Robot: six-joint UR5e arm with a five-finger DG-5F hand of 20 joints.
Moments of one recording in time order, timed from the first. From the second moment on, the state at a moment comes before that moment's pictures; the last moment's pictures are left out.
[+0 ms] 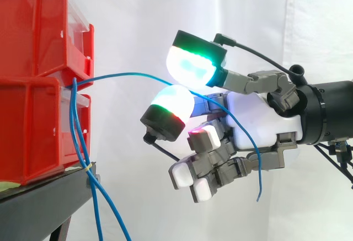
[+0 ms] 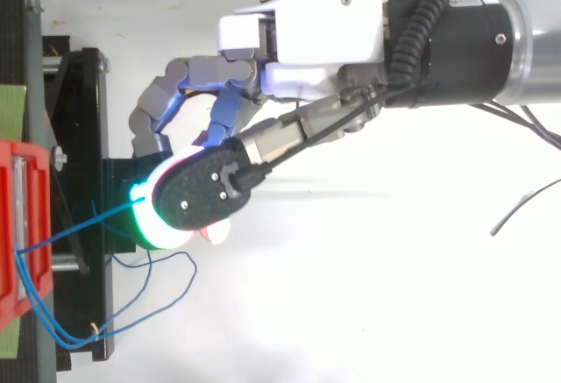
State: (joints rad) arm 0.02 -2.35 -1.01 -3.02 -1.64 -0.04
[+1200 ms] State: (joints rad) arm 0.01 -2.35 -1.01 -3.01 -1.64 -0.04
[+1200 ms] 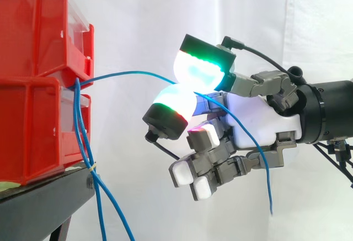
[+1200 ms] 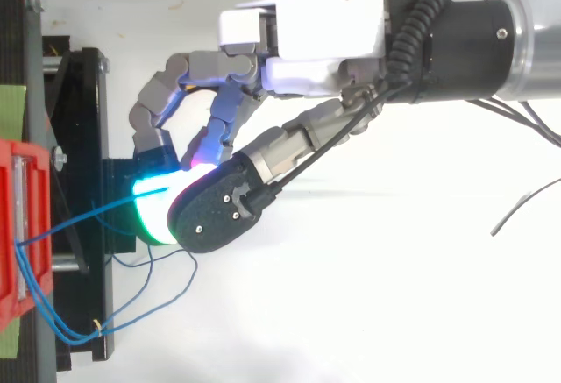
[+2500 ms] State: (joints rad) arm 0.01 -2.35 -1.01 -2.99 -1.64 -0.06
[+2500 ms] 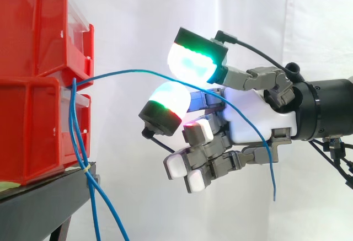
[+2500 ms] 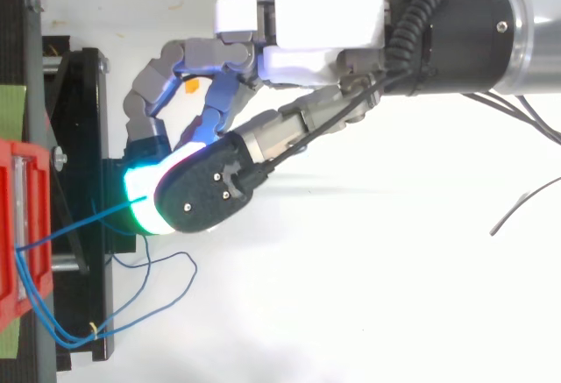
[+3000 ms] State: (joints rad) arm 0.01 -2.35 -1.01 -3.00 -1.64 -0.06
